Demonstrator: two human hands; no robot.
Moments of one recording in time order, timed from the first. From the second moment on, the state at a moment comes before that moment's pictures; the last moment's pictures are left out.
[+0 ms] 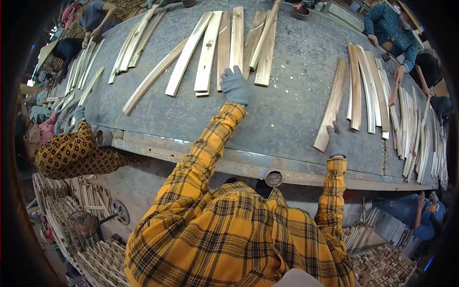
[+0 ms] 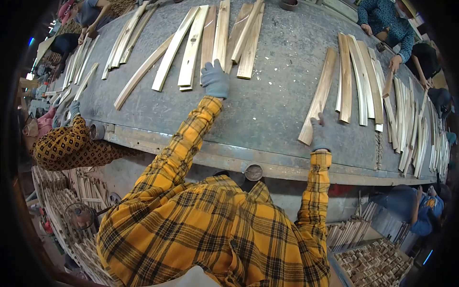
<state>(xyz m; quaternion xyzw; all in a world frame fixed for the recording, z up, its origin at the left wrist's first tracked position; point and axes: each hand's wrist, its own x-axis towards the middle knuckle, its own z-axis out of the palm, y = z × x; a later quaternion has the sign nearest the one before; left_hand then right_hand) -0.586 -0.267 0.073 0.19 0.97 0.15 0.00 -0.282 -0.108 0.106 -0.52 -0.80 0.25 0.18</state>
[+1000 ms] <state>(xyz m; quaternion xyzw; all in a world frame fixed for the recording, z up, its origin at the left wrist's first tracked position) -0.475 -0.445 0.021 0.10 -0.04 0.67 0.74 -0.399 -0.243 0.115 -0.29 -0.57 0.77 0.01</state>
